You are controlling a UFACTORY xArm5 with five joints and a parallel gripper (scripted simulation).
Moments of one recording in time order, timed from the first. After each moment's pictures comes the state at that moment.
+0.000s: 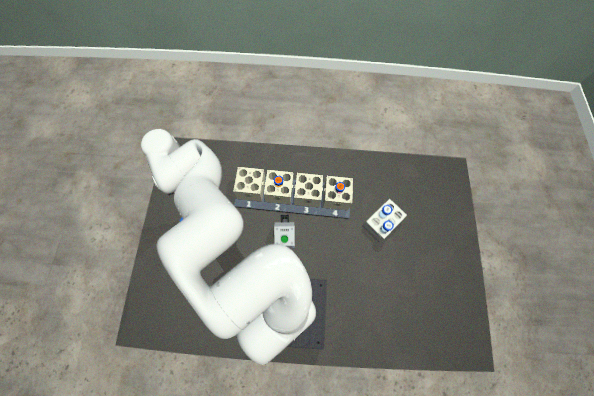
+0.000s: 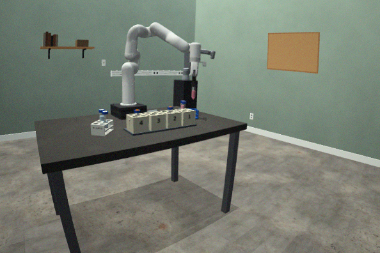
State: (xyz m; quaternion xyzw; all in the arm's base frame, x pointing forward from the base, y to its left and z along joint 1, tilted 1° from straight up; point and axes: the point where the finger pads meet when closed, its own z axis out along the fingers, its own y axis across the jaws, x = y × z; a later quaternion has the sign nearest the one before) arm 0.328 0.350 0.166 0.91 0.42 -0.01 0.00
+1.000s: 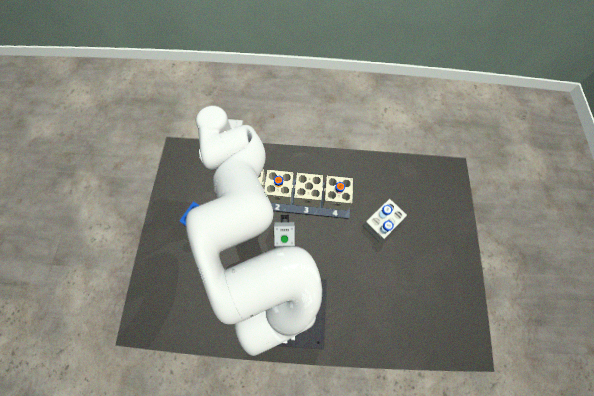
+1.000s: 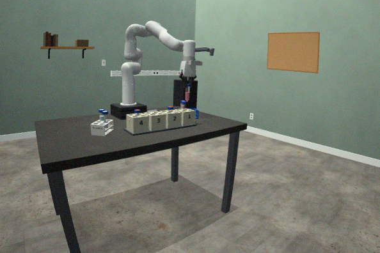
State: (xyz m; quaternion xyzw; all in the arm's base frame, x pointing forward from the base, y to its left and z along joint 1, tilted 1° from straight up) arm 0.404 0.236 0.165 1.00 0.01 -0.01 0.00
